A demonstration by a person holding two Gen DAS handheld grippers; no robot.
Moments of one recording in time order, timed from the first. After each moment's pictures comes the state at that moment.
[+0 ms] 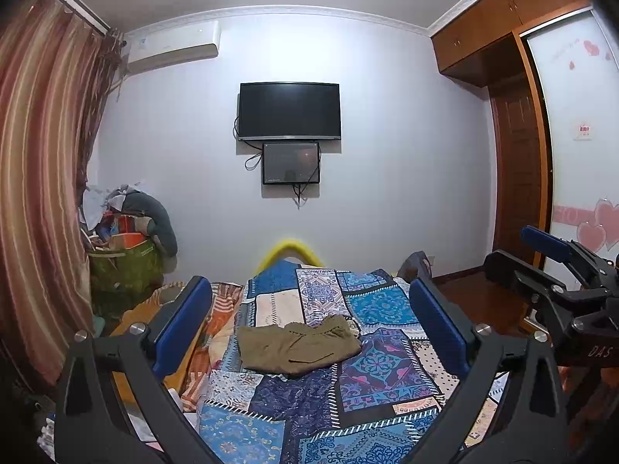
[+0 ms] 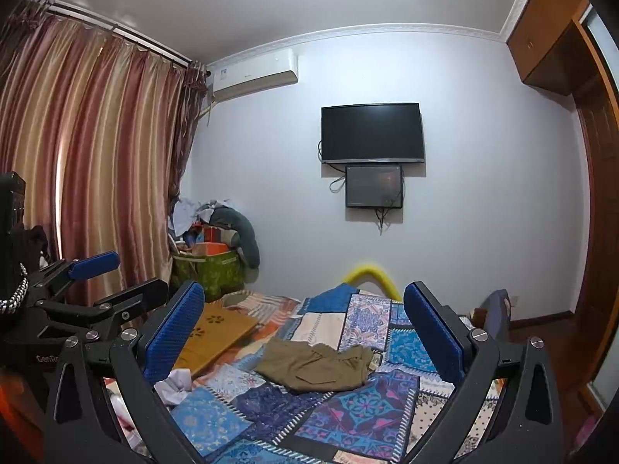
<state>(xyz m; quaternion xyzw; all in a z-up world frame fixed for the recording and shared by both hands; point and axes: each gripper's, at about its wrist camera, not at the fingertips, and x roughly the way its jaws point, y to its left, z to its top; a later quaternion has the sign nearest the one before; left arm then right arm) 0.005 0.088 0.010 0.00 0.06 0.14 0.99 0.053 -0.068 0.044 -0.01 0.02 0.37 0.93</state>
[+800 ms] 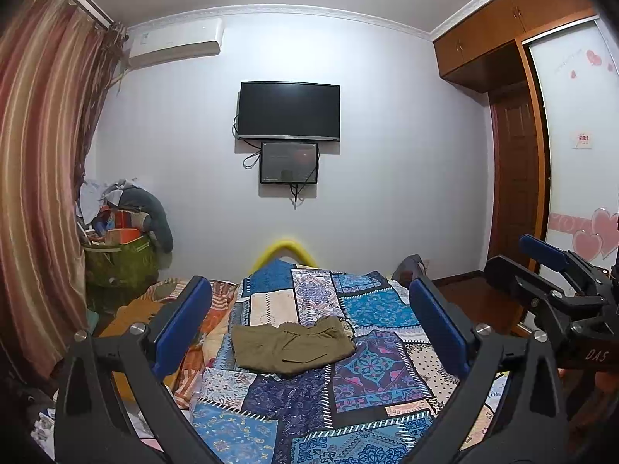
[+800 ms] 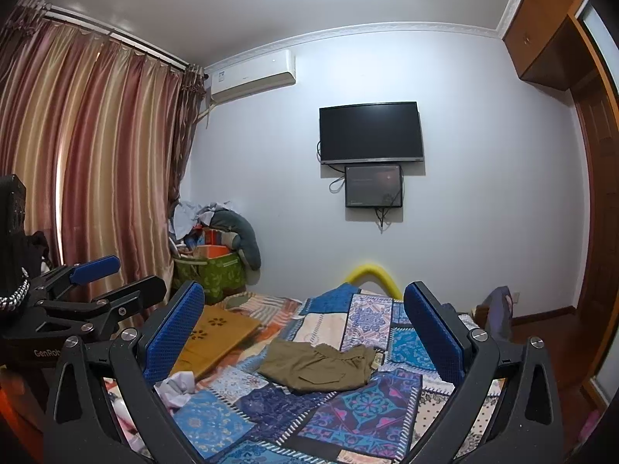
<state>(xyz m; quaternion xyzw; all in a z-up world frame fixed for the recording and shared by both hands) 0.003 0.091 0.011 -0.01 0.06 0.13 0.99 0.053 -0.069 0.042 0.00 0.02 0.37 0.93</state>
